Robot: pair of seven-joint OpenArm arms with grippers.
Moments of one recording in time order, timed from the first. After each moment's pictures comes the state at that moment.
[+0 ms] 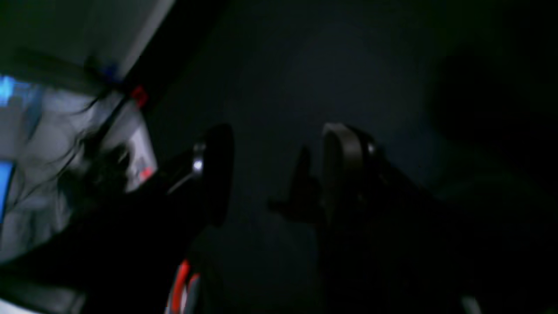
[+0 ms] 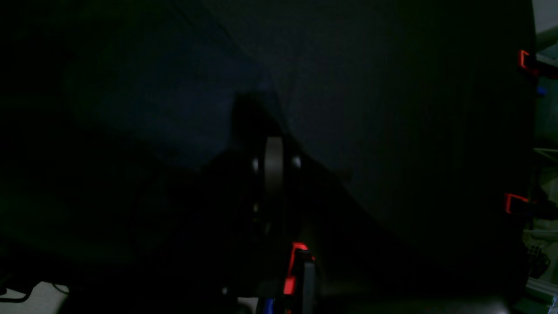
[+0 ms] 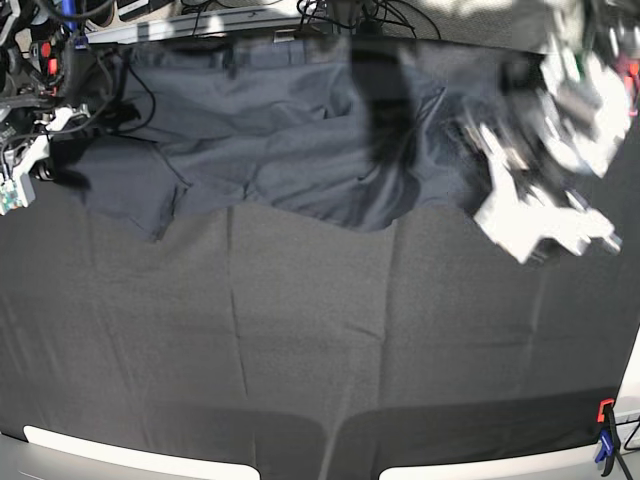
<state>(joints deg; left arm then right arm) 10.5 -30.6 13.3 127.3 5.1 -6.9 53.9 -24.0 22.9 40.9 121.9 25.9 39.0 -66.0</state>
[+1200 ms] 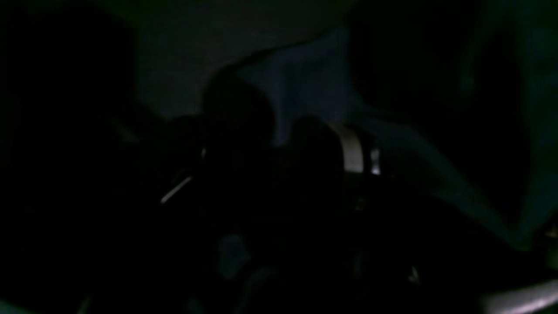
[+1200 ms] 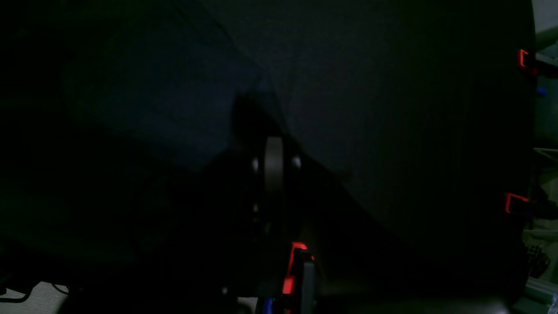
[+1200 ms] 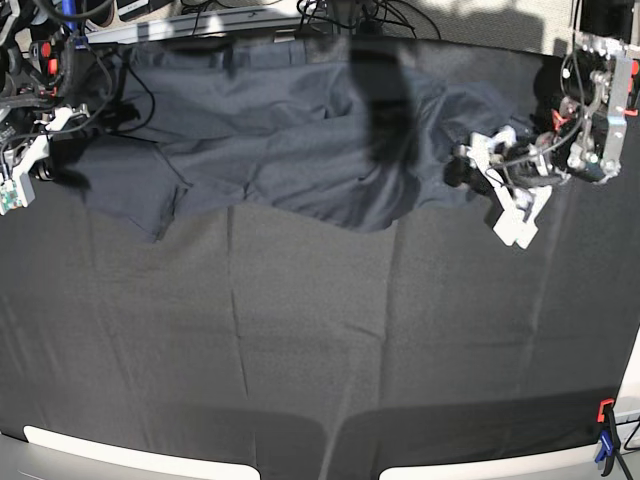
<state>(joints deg) 3.4 -23.6 5.4 87.5 -43.2 -16.6 53.5 -24.0 22.9 40.9 121.9 25.9 38.9 -66.0</state>
